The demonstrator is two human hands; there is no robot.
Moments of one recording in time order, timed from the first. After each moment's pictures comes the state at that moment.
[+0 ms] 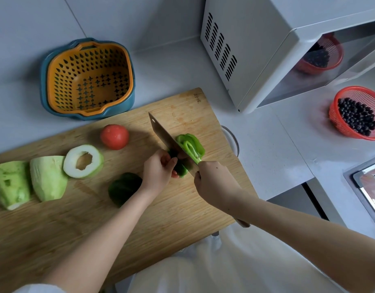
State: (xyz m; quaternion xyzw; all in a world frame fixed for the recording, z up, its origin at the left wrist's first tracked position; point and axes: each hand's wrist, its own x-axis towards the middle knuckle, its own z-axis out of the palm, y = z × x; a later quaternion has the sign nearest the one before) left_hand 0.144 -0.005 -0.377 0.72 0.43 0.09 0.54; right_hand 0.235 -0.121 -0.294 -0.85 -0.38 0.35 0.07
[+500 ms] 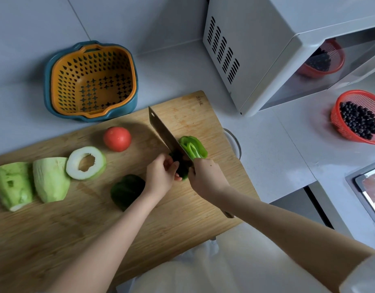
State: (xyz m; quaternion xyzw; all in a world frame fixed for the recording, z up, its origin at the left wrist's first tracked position) left_hand 0.144 -0.010 -0.373 0.70 0.45 0.09 0.55; right_hand 0.234 -0.102 -0.321 -0.86 -0.37 0.33 0.11
